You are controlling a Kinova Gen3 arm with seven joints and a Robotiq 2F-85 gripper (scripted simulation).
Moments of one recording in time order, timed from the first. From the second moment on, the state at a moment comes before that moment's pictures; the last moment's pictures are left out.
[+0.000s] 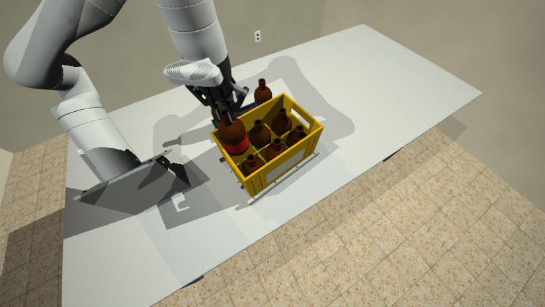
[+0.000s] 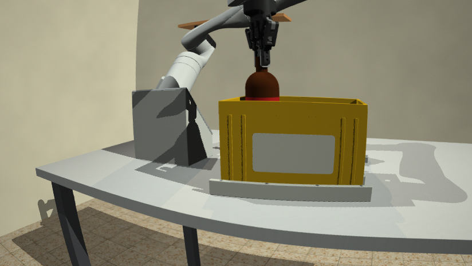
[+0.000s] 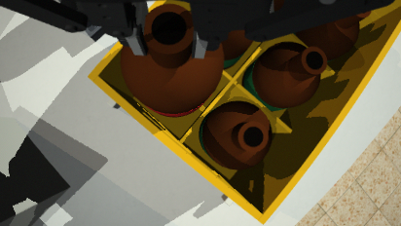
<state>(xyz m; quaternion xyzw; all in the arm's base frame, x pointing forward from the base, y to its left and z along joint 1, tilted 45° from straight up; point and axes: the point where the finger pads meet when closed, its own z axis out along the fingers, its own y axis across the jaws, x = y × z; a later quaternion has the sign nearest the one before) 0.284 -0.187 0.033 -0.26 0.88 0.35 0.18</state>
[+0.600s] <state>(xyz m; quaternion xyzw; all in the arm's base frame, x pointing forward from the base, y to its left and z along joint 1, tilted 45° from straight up) 0.284 -0.186 0.032 -0.26 0.88 0.35 0.18</state>
